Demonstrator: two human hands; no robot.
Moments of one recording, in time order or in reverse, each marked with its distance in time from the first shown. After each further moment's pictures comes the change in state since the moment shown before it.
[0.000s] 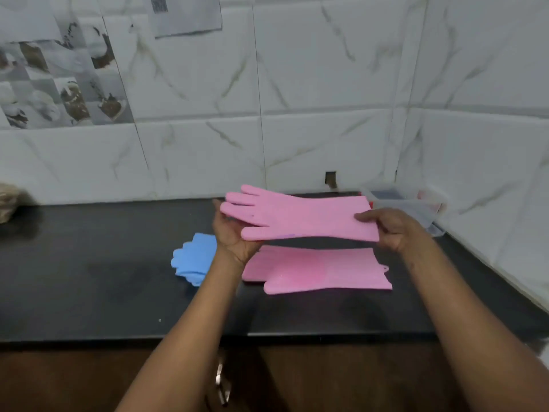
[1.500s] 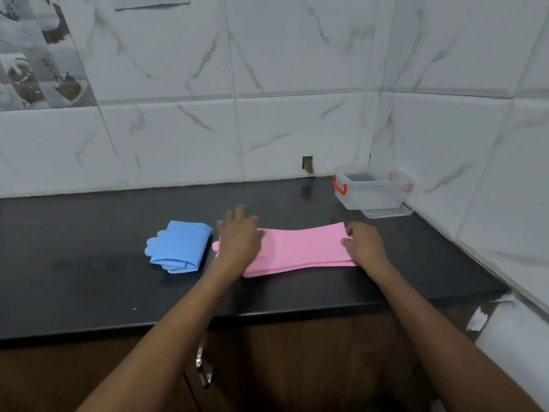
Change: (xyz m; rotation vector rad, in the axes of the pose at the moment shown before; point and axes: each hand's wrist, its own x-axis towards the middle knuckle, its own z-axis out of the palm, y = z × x) left_hand -0.016 -0.056 -0.008 2.471 0.178 0.269; right_hand 0.008 0.085 -0.045 -1.348 0.461 -0.416
